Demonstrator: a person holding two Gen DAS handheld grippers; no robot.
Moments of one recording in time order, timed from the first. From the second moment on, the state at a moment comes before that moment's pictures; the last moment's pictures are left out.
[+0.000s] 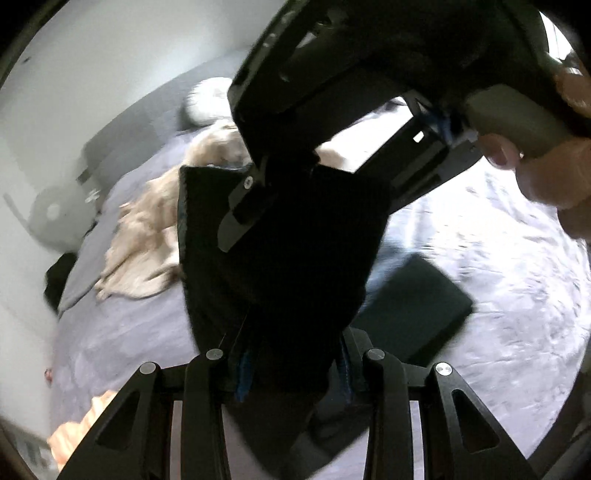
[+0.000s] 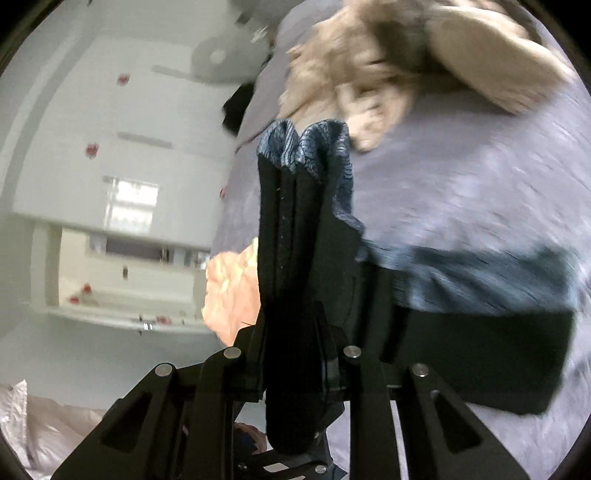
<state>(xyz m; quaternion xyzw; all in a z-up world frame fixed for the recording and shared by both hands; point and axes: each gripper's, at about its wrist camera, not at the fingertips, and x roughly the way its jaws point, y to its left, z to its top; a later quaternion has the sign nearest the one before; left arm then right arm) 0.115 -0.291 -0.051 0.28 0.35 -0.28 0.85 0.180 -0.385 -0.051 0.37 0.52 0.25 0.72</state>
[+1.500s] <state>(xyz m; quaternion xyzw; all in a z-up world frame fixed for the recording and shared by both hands) 0.130 -0.251 -0.121 0.13 0.62 -0.10 0.77 0.085 -0.490 -0.180 0.28 0.63 0.05 0.72</state>
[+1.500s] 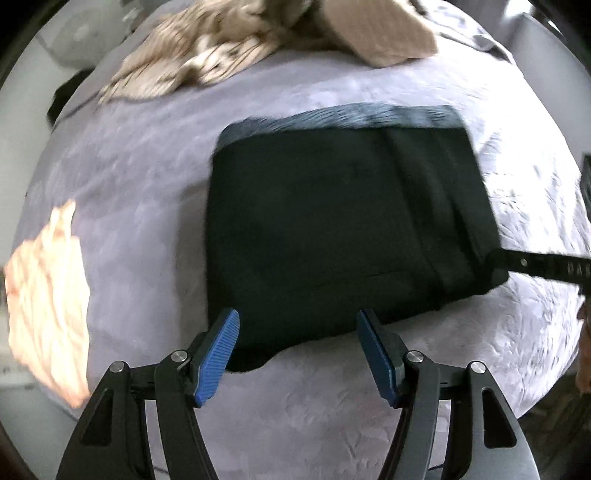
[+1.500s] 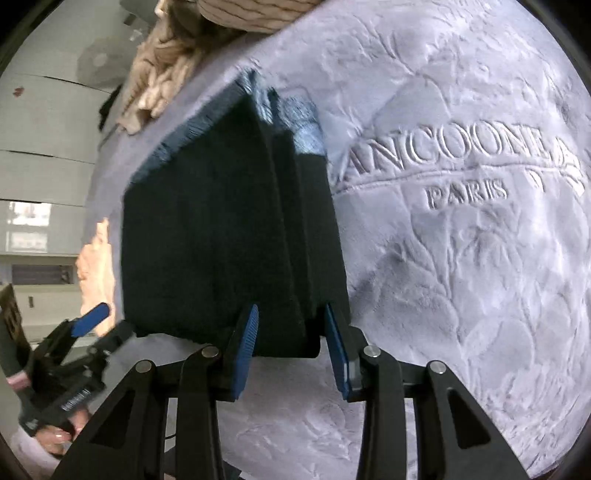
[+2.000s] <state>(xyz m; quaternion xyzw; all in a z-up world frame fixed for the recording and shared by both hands) 0.138 -0.229 -0.124 0.11 0.63 -0.08 0.77 0.073 -0.480 -0.166 0.27 0.63 0.02 0.73</state>
